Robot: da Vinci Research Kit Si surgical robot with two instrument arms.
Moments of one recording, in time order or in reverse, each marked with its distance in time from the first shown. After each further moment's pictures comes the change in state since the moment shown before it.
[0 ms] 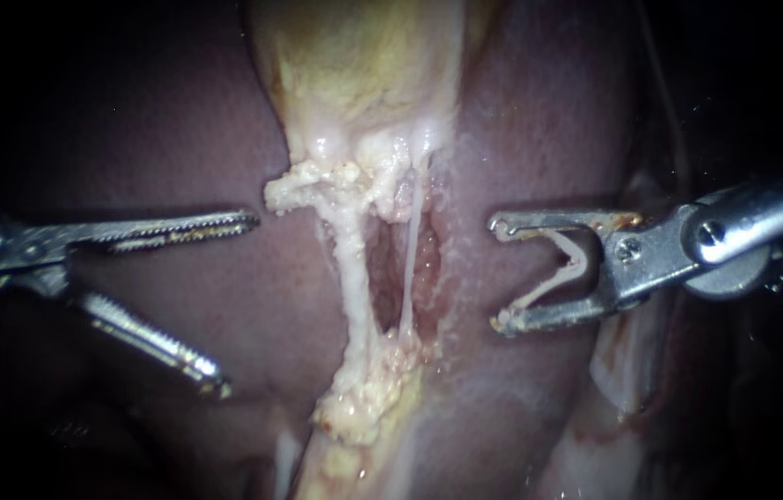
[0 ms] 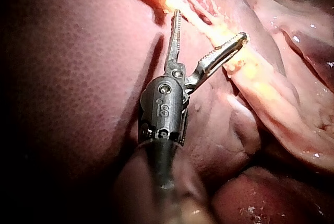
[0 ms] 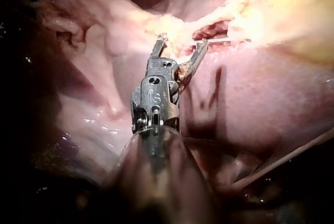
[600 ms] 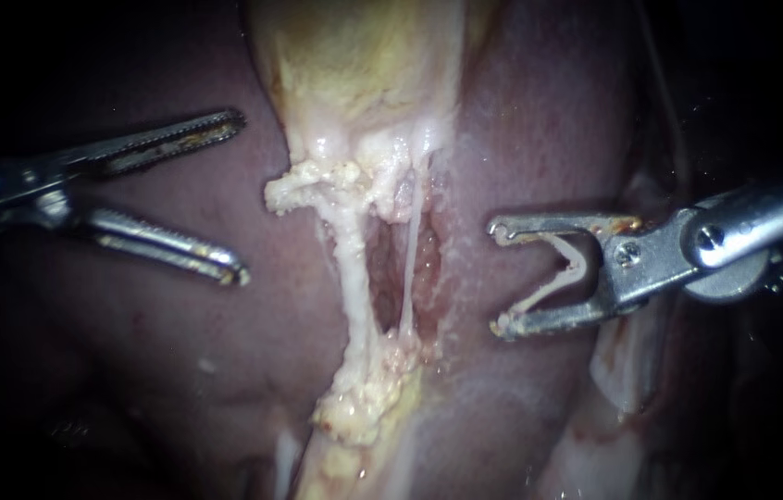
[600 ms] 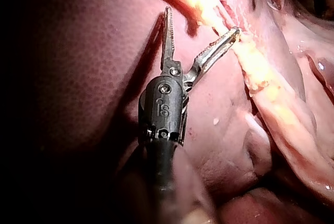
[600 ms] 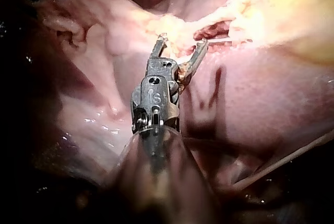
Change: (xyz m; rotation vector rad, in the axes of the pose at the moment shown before) right arm 0.000 0.000 0.000 0.003 0.000 -0.002; left arm 0.001 -0.005 0.001 0.185 0.048 -0.109
